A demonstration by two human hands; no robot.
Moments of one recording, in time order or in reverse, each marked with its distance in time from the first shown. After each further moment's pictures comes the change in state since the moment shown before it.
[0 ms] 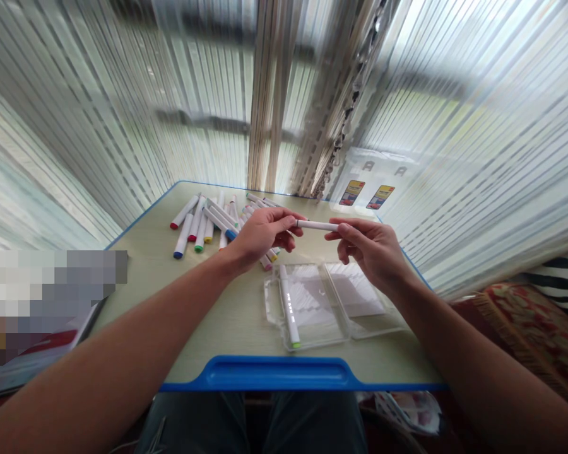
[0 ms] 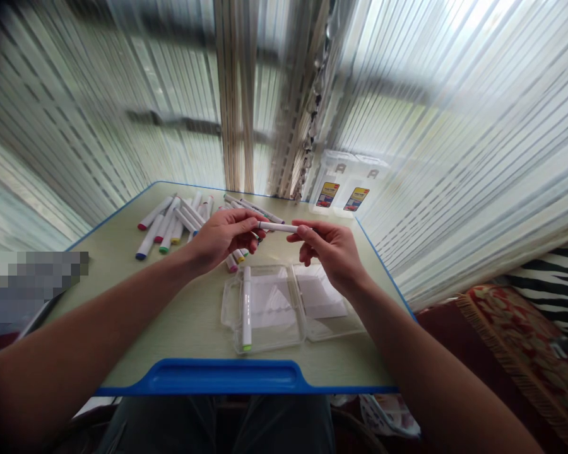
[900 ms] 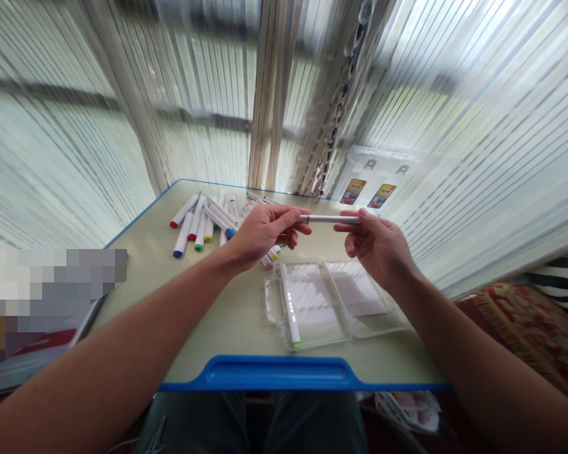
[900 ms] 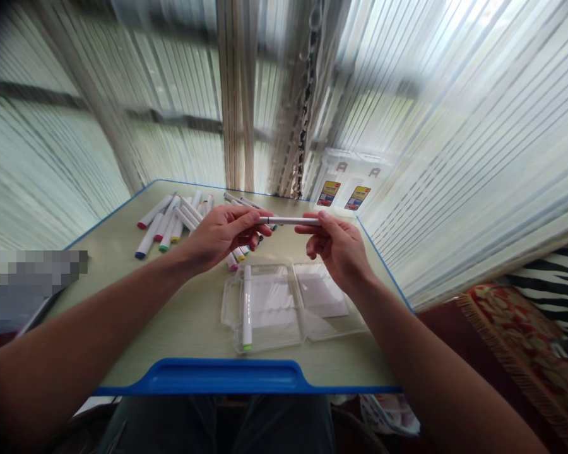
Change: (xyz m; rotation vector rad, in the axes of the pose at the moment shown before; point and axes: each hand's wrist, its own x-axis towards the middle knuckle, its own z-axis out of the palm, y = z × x) left_hand -0.003 0.001 -0.001 -0.021 -0.067 0.059; right_hand 0.005 -0.003 -0.005 0.029 0.104 0.026
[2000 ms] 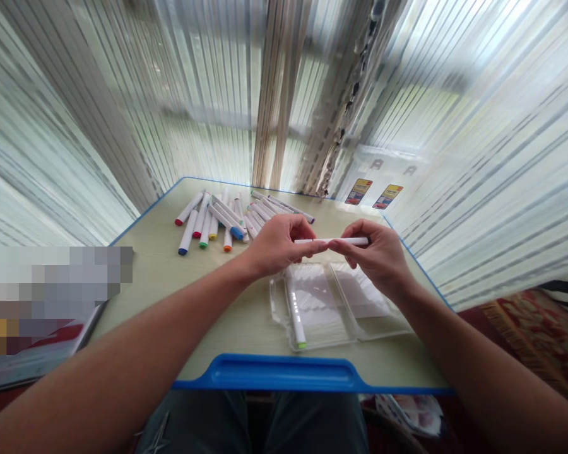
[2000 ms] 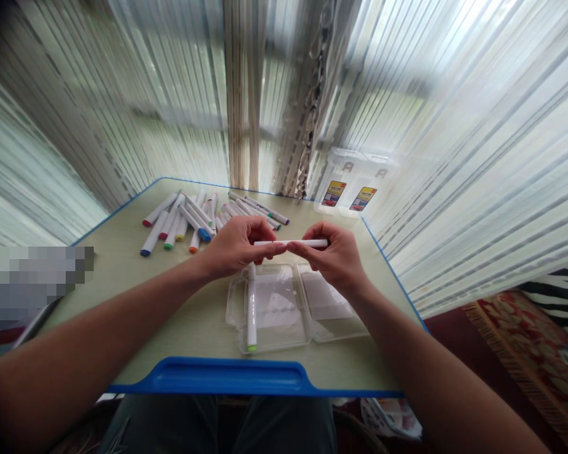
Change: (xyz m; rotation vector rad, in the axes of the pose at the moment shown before) left_hand -0.005 -0.009 0.012 0.417 -0.045 0.078; right_hand -0.013 0.000 0.010 -0.379 -0.044 -0.077
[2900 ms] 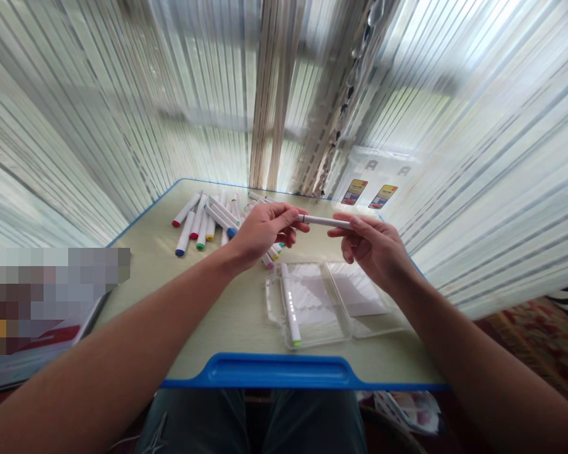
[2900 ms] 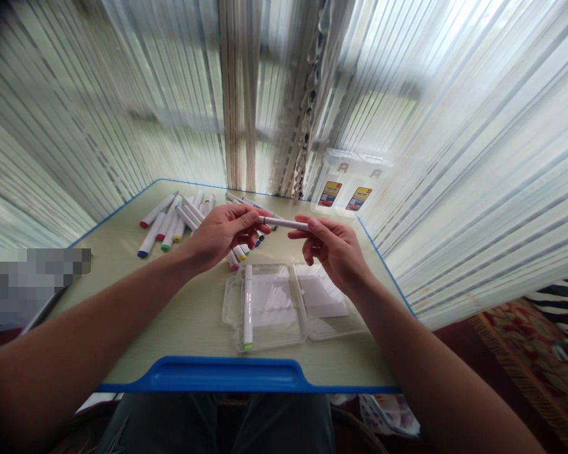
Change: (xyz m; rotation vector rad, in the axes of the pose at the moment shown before) left_hand 0.007 0.003 -0.015 -0.372 0.102 -0.074; right_hand 0.008 0.000 -0.007 0.479 -0.094 0.068
